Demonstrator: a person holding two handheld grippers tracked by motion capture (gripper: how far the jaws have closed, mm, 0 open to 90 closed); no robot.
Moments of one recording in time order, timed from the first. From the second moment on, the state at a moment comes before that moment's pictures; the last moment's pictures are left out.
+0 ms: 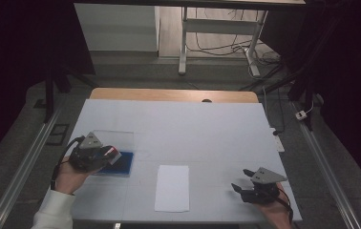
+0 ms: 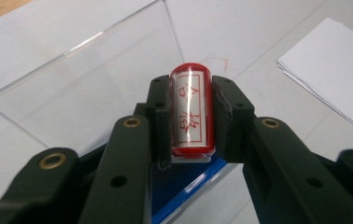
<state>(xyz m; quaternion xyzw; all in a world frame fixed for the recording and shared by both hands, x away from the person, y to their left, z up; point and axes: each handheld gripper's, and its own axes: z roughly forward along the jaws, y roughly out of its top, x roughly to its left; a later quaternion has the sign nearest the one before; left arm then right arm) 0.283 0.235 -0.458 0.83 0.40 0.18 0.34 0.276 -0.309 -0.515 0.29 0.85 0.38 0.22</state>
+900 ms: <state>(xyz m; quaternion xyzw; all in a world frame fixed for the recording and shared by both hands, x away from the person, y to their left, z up) 0.267 0.192 -0.434 0.83 0.34 0.16 0.42 0.277 -0.308 -0.516 0.29 0.85 0.38 0.22</state>
